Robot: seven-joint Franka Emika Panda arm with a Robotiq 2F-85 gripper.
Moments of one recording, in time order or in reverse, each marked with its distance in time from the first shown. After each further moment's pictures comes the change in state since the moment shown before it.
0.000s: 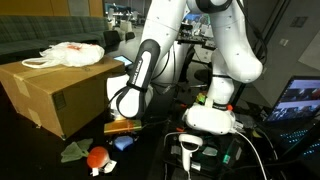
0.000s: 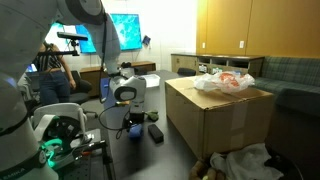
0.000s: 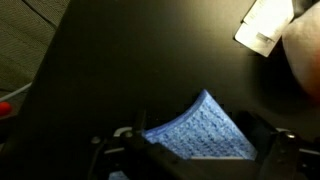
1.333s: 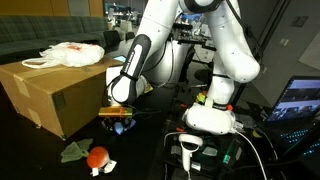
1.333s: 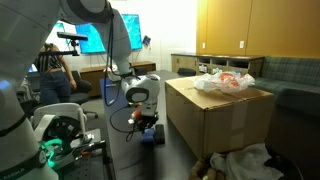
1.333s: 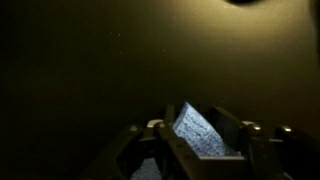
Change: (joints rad) arm -0.170 0.012 -0.003 0.044 -0.072 -0.014 0.045
